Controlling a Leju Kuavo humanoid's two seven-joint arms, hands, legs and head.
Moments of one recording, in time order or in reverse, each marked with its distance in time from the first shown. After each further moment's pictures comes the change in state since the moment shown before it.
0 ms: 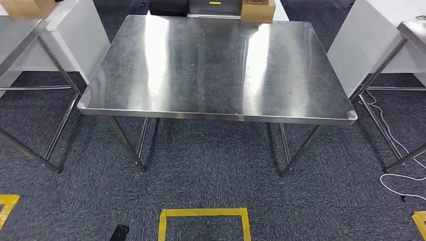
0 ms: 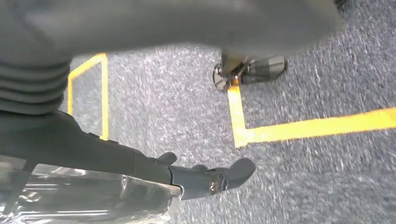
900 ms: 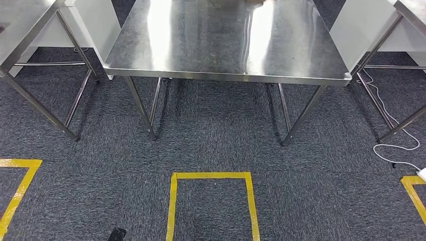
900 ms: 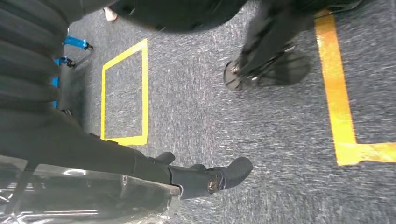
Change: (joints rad) left arm 0.024 0.019 0.000 0.000 0.002 -0.022 -0.030; right arm 0.017 -0.001 0.047 0.000 0.033 0.003 -0.001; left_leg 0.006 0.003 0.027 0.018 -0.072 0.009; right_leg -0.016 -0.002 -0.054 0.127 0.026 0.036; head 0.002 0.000
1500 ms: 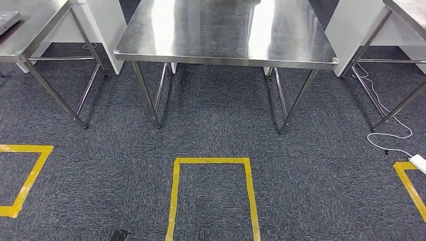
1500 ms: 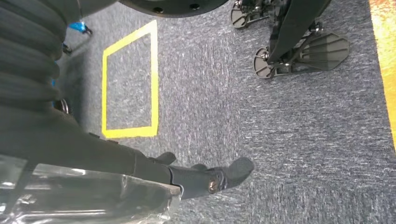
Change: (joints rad) left arm 0.000 0.004 -0.001 0.000 -0.009 -0.007 -0.001; right arm 0.000 0.004 0.004 0.001 -0.015 -0.005 -0.007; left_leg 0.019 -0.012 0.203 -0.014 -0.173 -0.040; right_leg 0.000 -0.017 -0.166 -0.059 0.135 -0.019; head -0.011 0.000
